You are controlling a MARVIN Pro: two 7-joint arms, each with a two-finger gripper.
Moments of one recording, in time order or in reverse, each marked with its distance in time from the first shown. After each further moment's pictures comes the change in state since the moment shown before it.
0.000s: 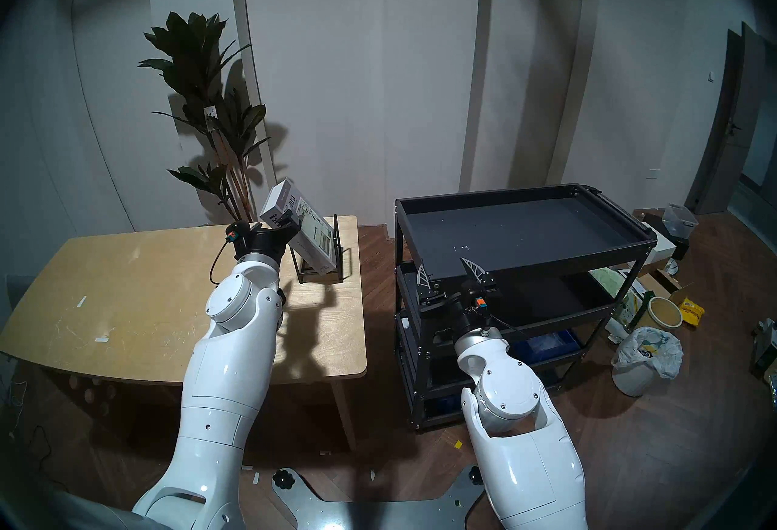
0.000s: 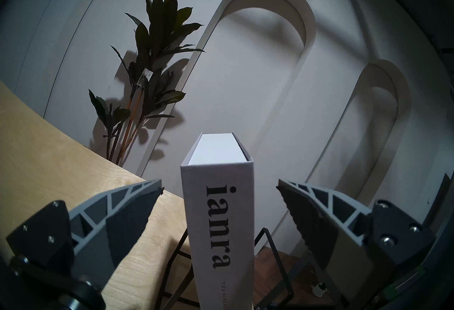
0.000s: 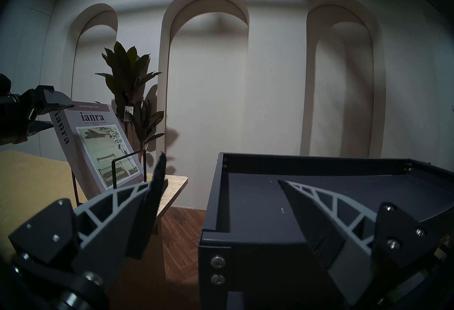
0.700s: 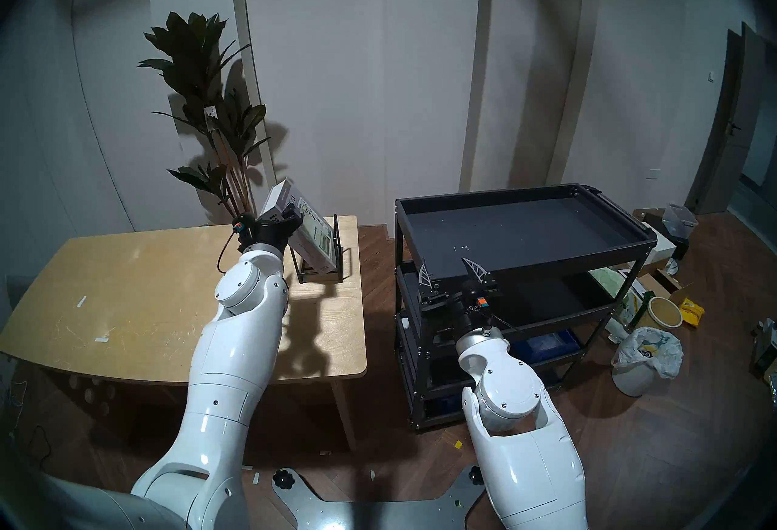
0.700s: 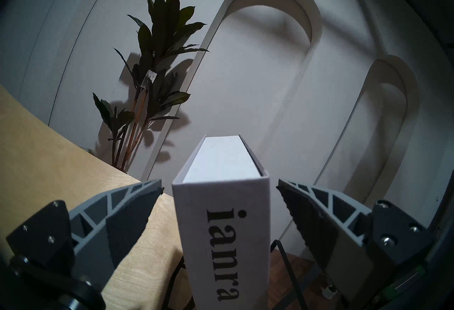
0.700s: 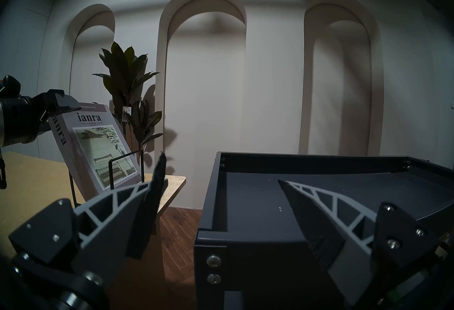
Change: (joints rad) left arm -0.104 0.000 0.003 0.134 0.025 -0.027 0.022; right arm 0.004 0.000 0.008 0.007 0.009 -0.001 -0.003
